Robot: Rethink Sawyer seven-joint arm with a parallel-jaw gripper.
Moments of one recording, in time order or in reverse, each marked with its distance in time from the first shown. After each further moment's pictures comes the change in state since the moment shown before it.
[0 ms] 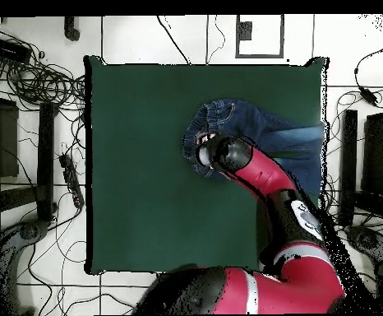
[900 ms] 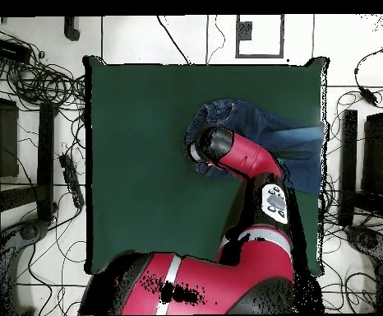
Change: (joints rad) arm 0.188 0.119 -0.217 -0.203 0.005 0.149 0.000
